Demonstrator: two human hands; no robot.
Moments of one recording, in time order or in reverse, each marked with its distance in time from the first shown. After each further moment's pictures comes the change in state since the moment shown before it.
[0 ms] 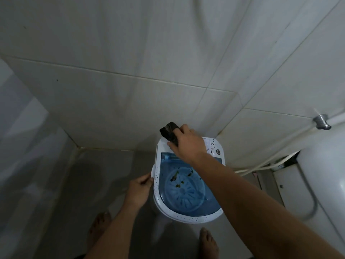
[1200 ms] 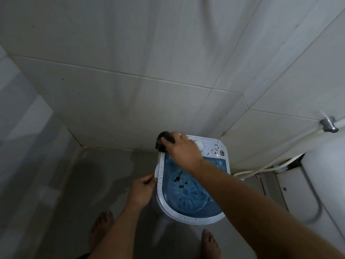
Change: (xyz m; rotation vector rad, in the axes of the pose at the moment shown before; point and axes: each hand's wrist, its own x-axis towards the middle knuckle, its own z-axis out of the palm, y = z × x) left_hand 0.010 -0.008 0.000 -0.053 0.003 0.035; right_hand -0.003 -0.019 0.027 -0.197 0.038 -0.247
